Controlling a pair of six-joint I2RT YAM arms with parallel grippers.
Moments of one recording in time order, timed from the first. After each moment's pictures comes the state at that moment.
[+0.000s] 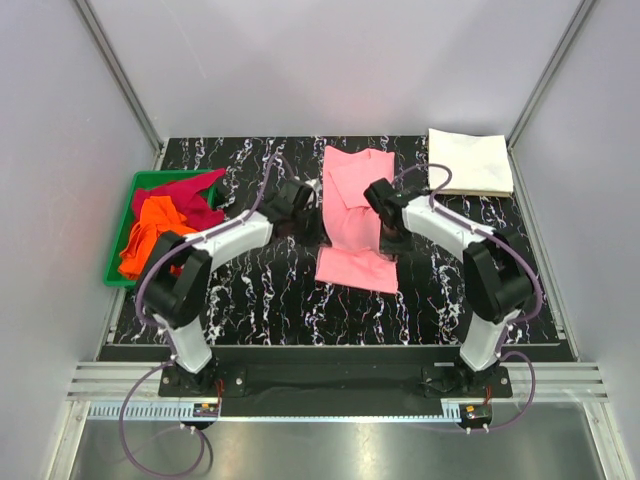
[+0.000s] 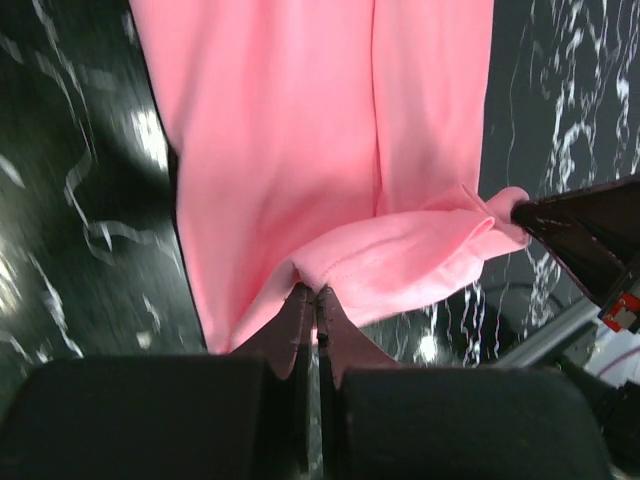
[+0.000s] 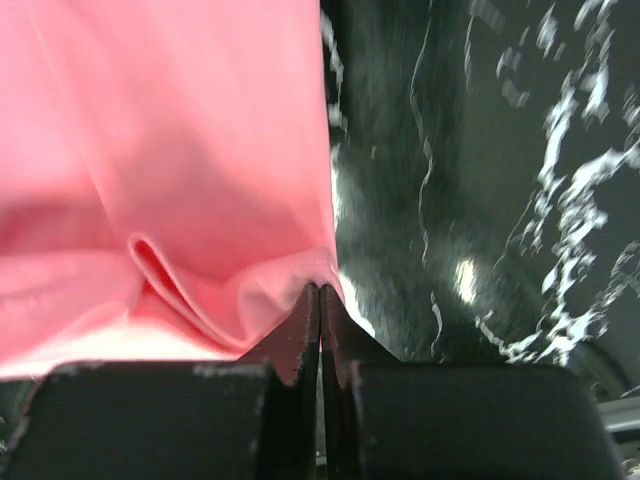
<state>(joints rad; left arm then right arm) -0.59 1.73 1.16 -0.30 0.26 -0.65 0.53 1.78 1.30 -0.90 0.26 0.65</state>
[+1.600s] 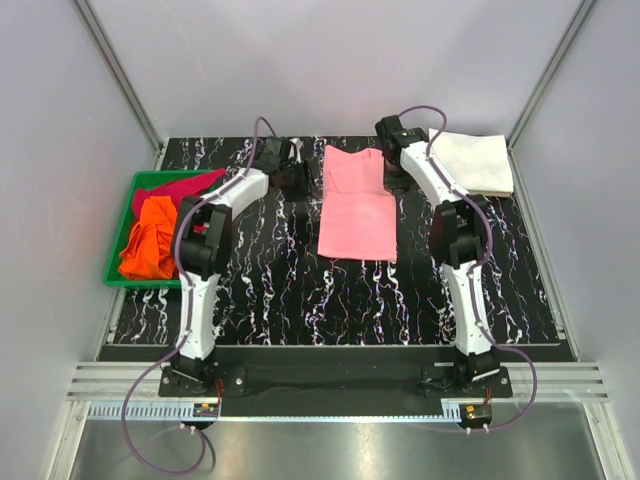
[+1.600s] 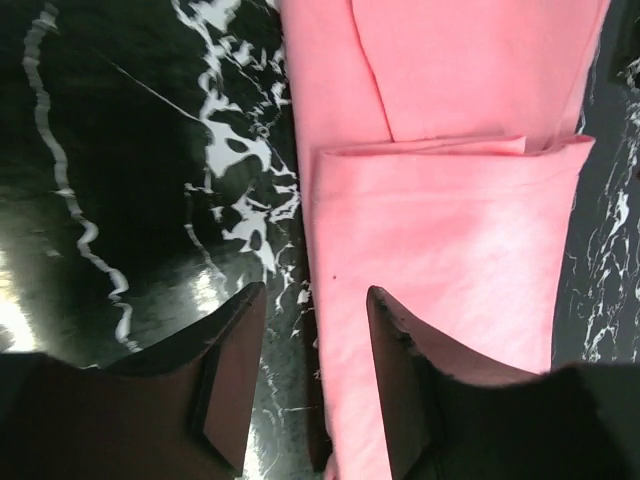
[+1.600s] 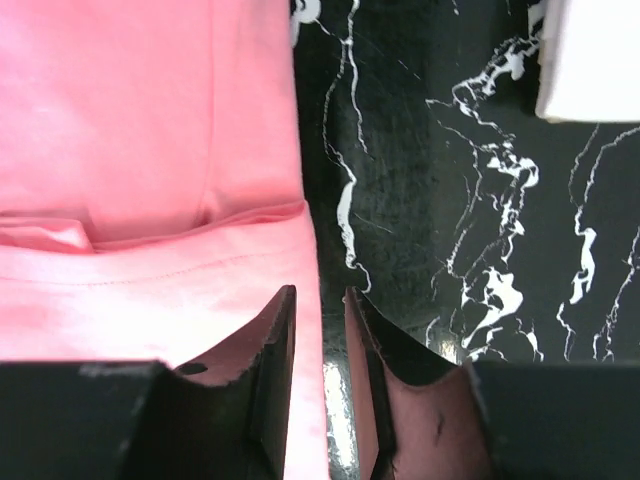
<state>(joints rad) -0.35 2.24 1.78 -0.40 0.32 -0.50 0.31 2.42 2.31 -1.07 0.30 0.34</state>
